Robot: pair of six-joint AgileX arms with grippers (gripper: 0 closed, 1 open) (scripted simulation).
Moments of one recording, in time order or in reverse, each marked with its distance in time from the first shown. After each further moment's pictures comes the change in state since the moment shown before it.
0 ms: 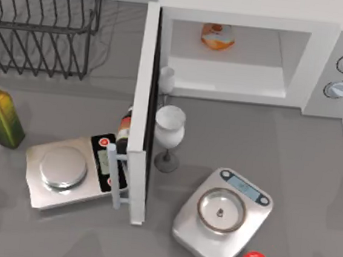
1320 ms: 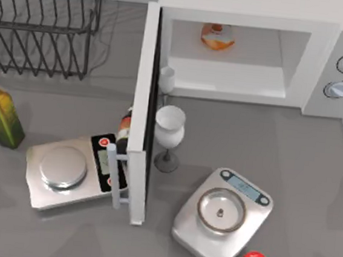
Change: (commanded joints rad) left arm 0.187 0.216 0.044 0.163 0.184 0.004; right arm 0.000 0.000 0.000 0.000 0.000 0.000
